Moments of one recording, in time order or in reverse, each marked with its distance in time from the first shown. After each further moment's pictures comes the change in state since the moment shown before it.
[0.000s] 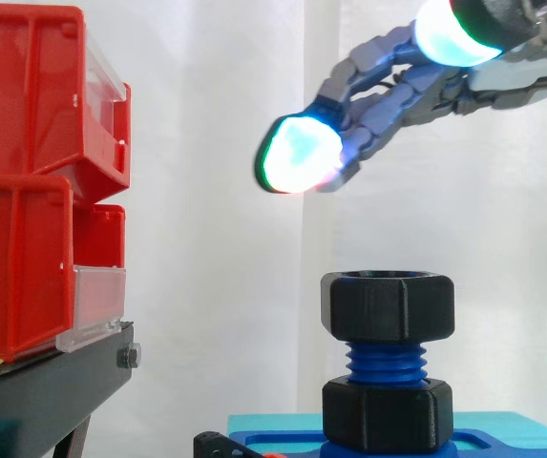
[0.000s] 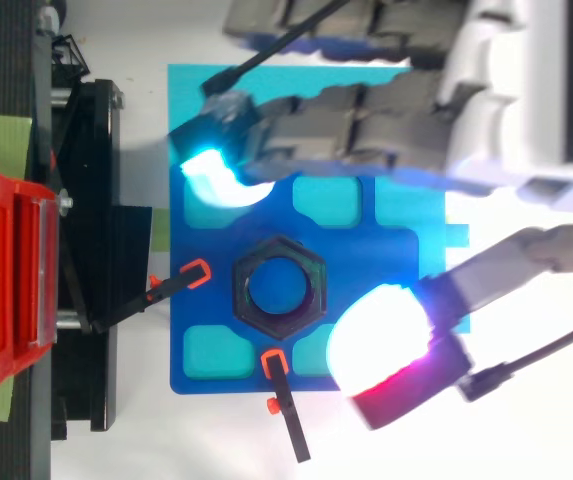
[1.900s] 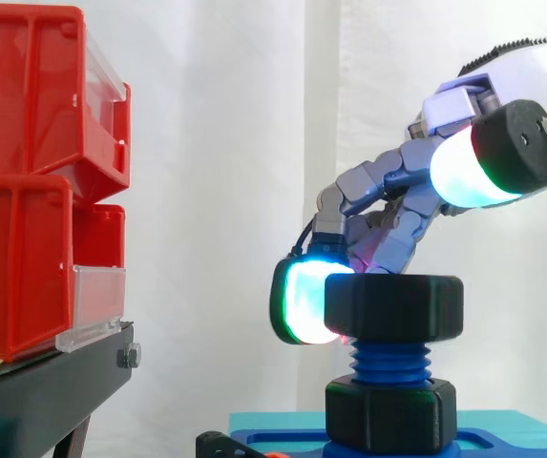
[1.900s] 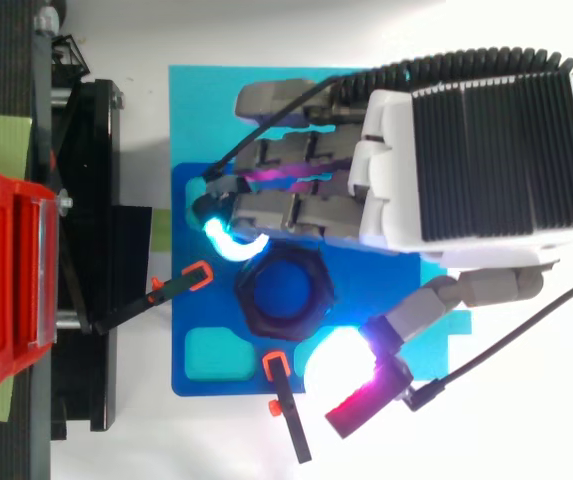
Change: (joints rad) arm -0.016 -0.083 0.005 -0.017 -0.126 0.014
